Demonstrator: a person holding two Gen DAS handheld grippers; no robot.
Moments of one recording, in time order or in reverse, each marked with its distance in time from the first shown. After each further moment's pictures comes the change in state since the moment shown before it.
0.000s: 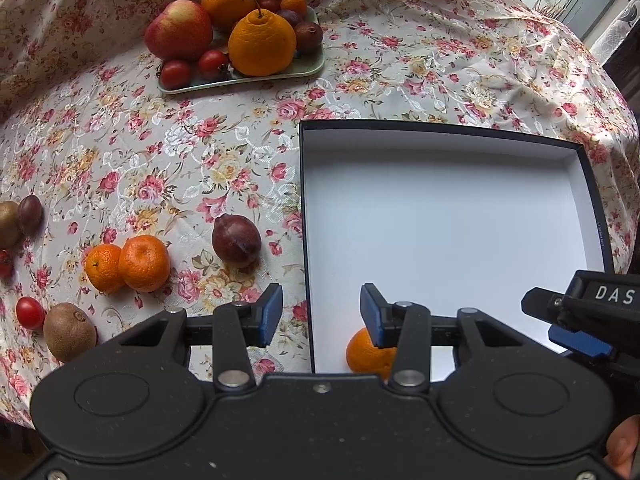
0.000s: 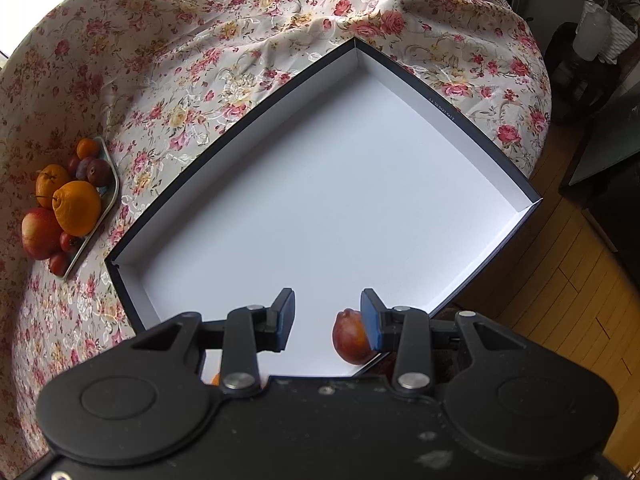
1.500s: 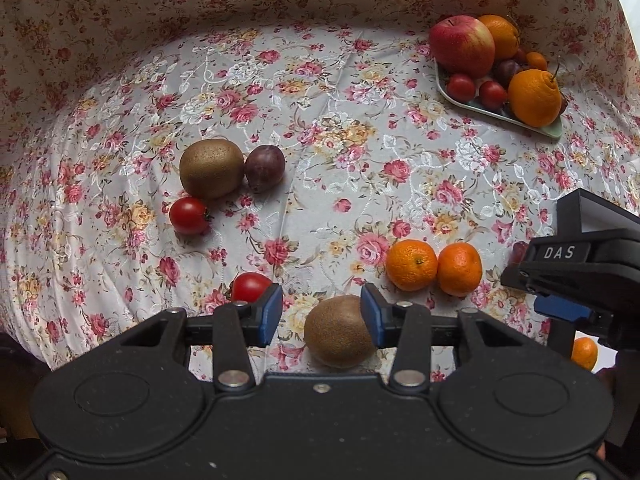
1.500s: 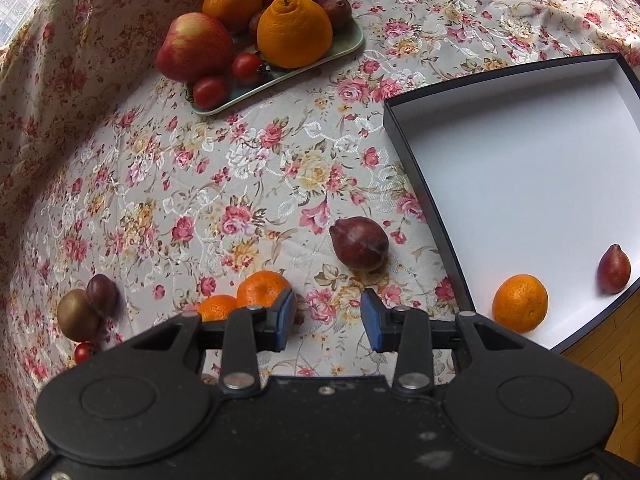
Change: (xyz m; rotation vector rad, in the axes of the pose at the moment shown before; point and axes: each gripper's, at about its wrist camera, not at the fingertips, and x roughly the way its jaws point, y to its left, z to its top) left arm -0.034 0.216 -0.019 -0.263 0.008 0.143; right arm 0.039 0.234 -0.115 -0.347 0.107 0.031
